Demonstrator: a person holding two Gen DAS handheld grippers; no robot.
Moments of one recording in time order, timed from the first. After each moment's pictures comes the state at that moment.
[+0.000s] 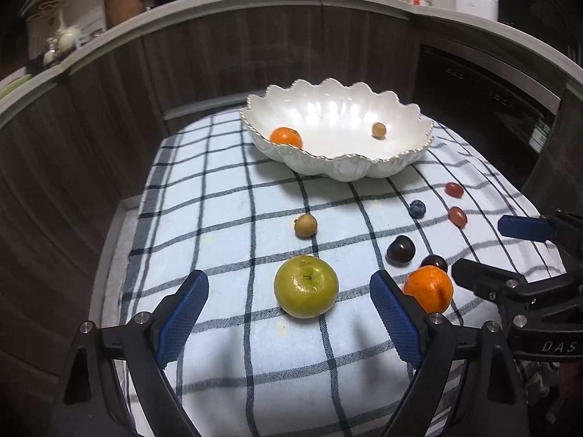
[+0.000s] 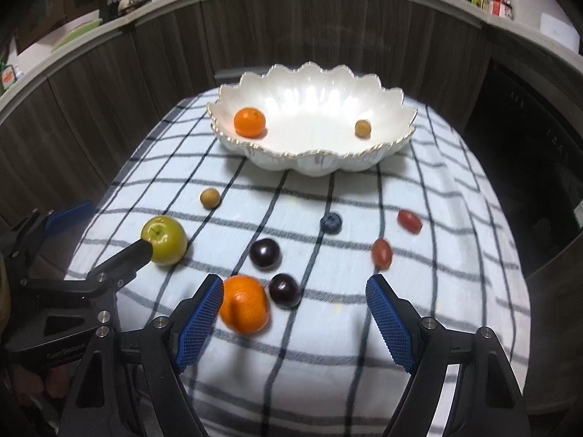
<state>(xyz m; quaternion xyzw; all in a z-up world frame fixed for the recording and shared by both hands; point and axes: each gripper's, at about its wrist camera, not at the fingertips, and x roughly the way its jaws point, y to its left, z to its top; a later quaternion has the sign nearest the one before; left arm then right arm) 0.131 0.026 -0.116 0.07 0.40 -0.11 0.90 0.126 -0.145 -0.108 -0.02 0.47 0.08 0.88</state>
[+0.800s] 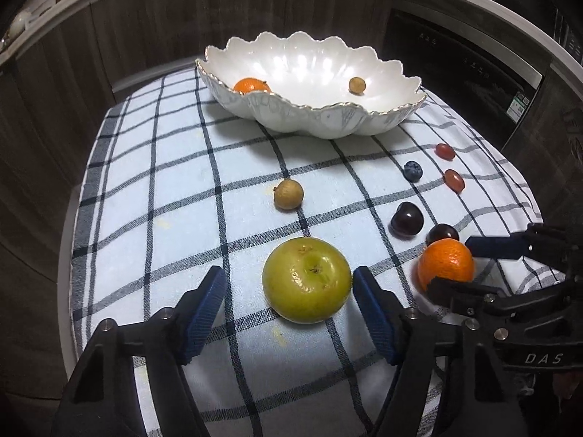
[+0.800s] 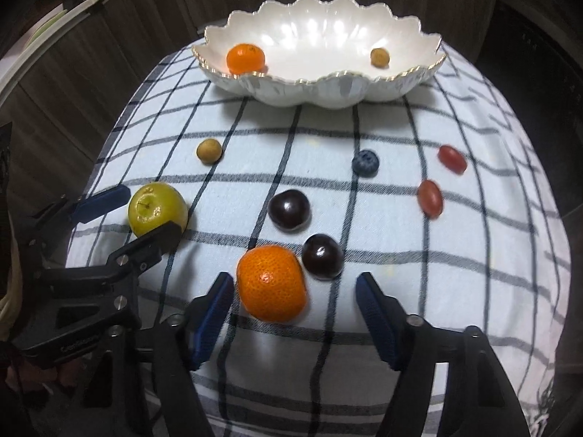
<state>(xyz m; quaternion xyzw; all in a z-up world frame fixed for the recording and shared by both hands) 0.169 0.032 -0.157 0.07 0.47 -0.20 0.86 0.147 -0.124 -0.151 0.03 0.56 0.07 0.82</state>
